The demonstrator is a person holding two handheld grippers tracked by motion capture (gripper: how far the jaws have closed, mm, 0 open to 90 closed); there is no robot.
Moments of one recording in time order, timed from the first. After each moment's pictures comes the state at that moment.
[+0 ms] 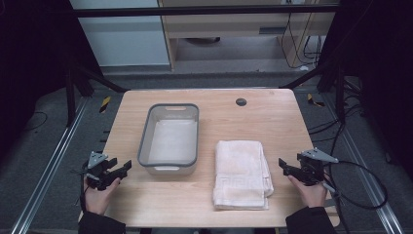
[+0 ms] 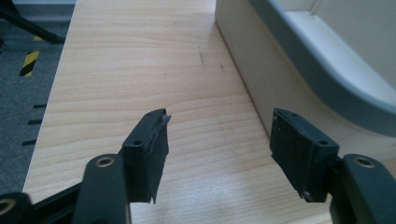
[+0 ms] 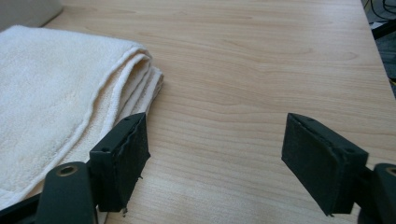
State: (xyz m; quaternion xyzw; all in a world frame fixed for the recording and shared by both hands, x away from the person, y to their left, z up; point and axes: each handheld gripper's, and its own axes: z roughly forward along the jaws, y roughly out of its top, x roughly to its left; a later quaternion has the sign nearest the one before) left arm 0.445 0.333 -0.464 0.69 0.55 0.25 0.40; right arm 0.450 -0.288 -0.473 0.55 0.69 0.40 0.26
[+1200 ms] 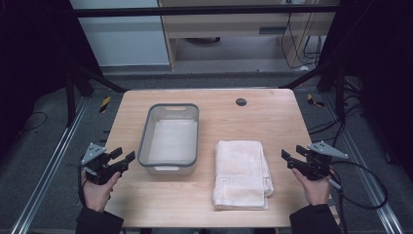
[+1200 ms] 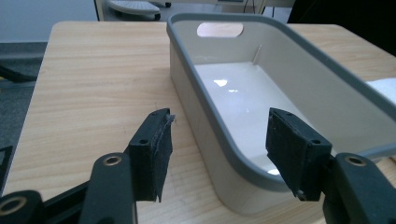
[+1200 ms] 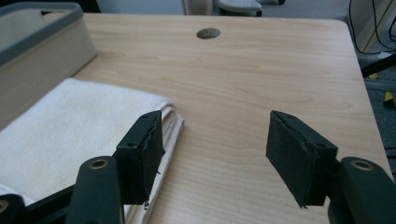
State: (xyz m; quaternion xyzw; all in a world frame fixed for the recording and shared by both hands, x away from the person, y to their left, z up) left arm 0.444 0.316 -0.419 0.68 0.50 0.25 0.47; right arm 0.448 -0.288 -0.435 0.52 0.67 0.45 0.26
